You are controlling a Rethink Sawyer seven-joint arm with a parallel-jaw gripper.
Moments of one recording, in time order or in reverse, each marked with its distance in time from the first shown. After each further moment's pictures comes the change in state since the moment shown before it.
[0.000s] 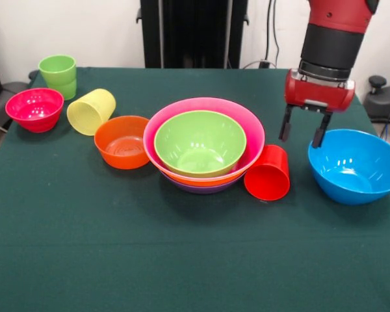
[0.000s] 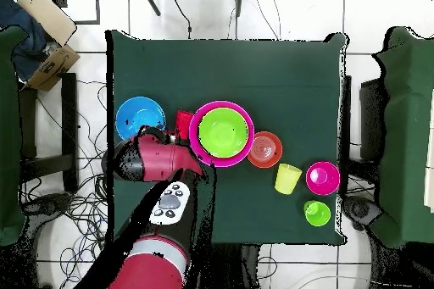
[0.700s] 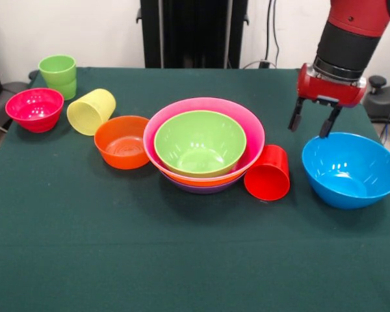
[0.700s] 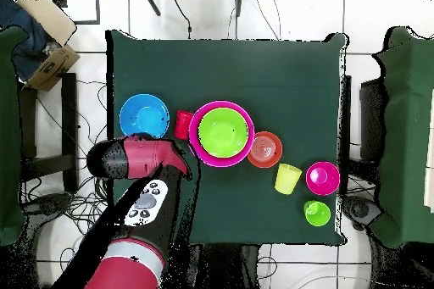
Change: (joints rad) arm 0.076 0.031 -0.049 -0.073 0.000 0.190 0.000
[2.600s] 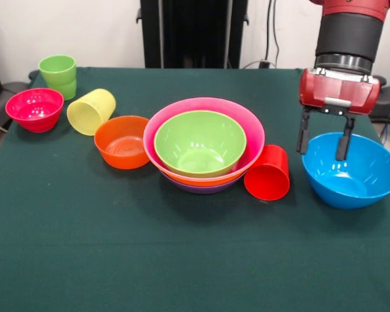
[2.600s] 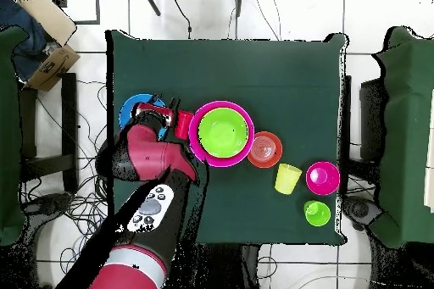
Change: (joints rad) arm 0.002 -0.004 -0.052 0.021 0.010 -0.536 0.073
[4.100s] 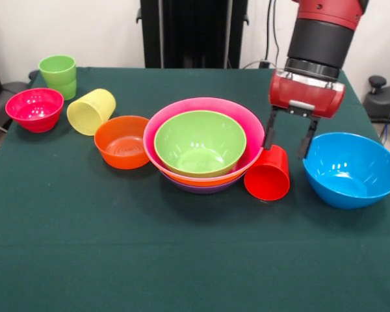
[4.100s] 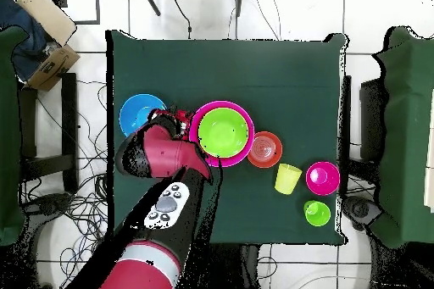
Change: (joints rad) arm -0.030 0.007 -0.019 -0.004 0.002 0.207 0.012
